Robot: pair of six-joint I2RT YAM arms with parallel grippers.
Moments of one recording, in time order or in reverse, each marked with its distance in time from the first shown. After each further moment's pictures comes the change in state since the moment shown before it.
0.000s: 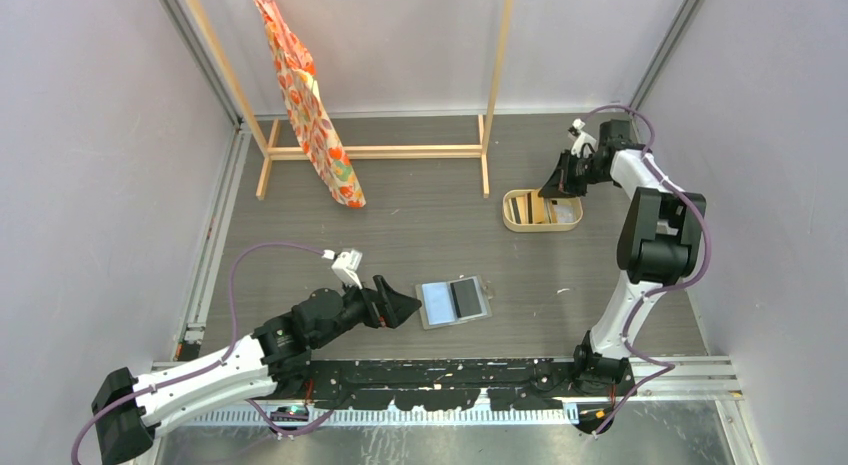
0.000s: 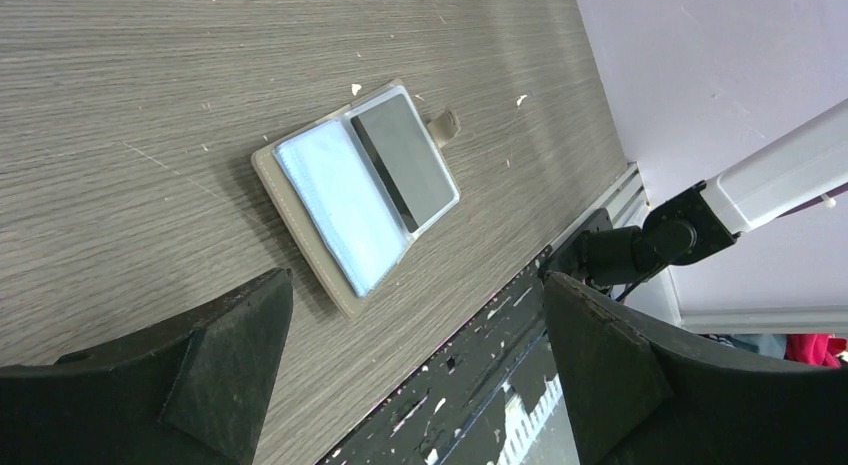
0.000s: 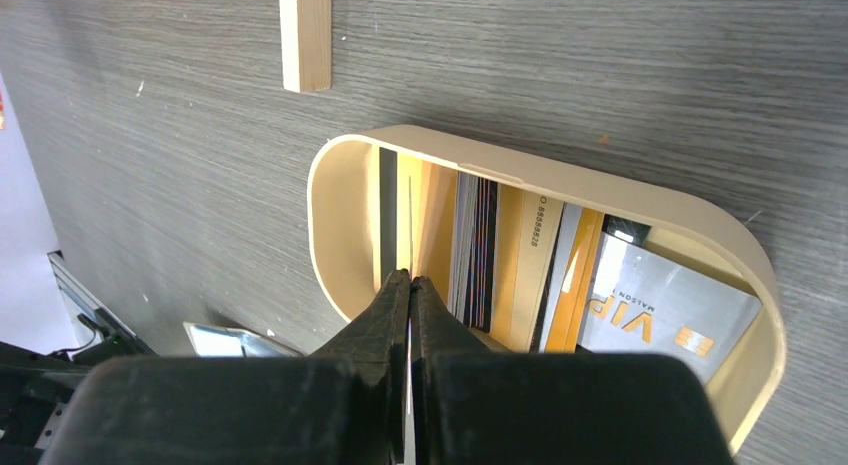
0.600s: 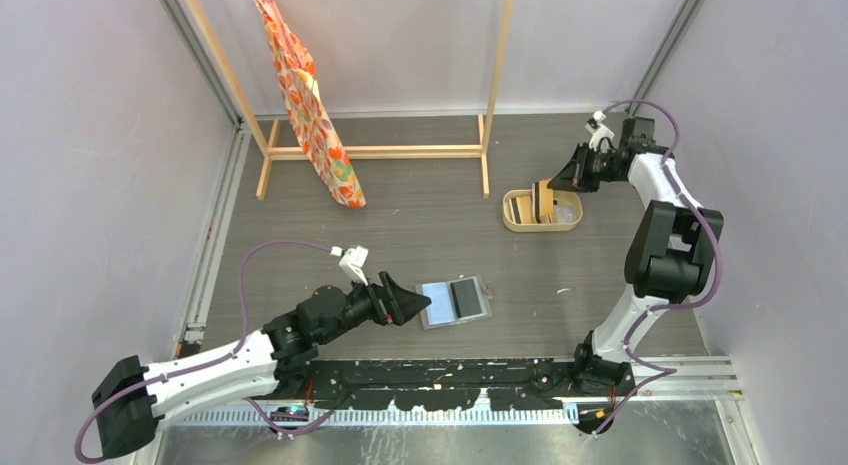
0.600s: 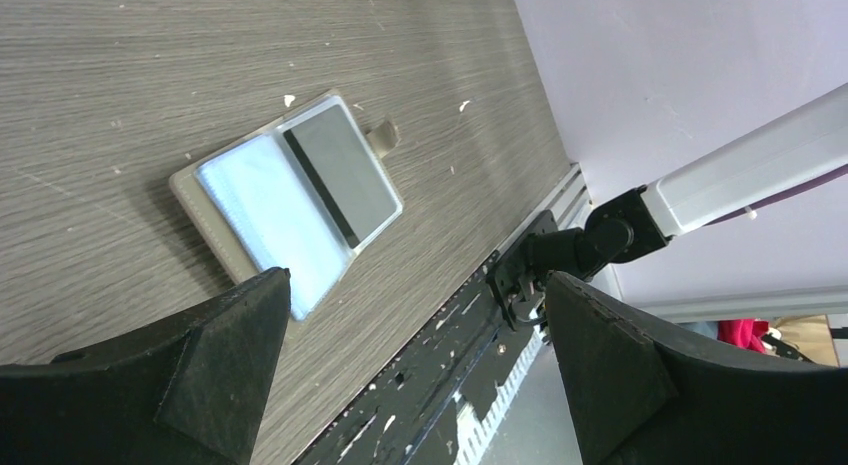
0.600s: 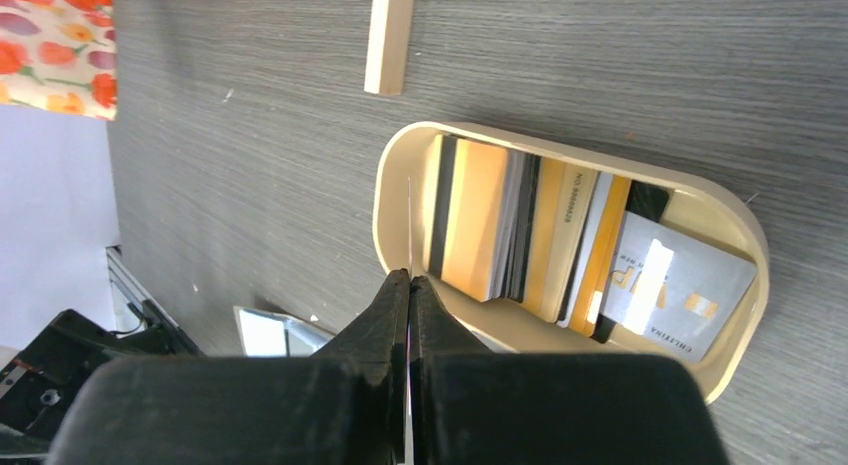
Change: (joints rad) left arm 0.000 0.098 -0.008 0.177 0.056 -0.046; right arm -0.071 -0.098 -0.032 0.010 -0.122 -0.009
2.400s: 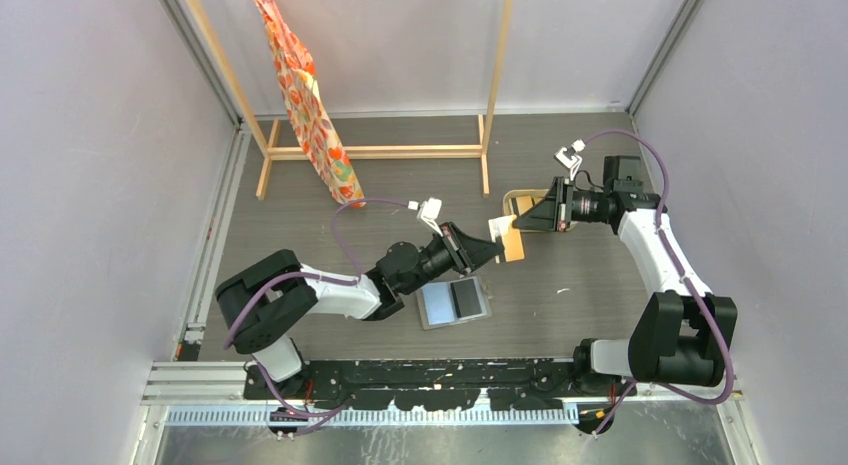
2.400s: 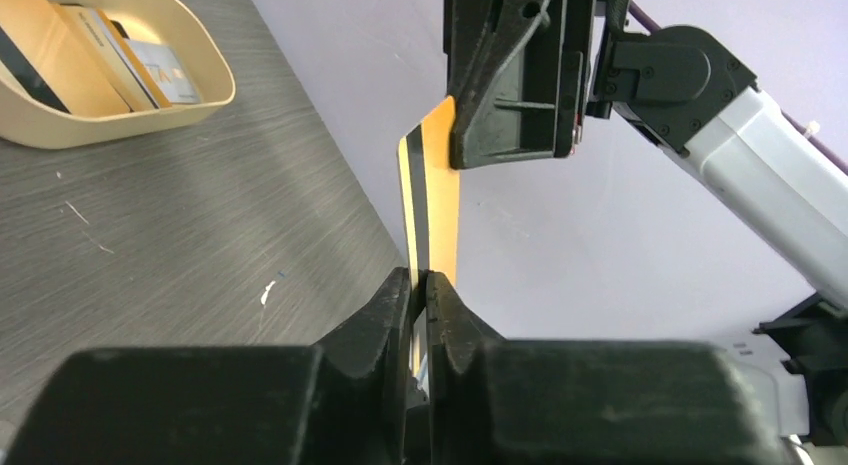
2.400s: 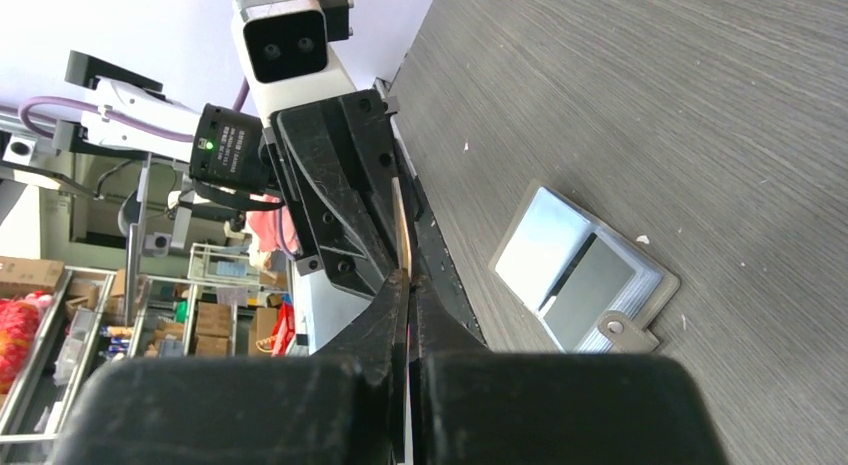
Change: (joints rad) left arm -0.002 1.021 0.466 0.904 0.099 -0.086; right arm 0.133 -0.519 -0.428 0.033 -0.593 0.066
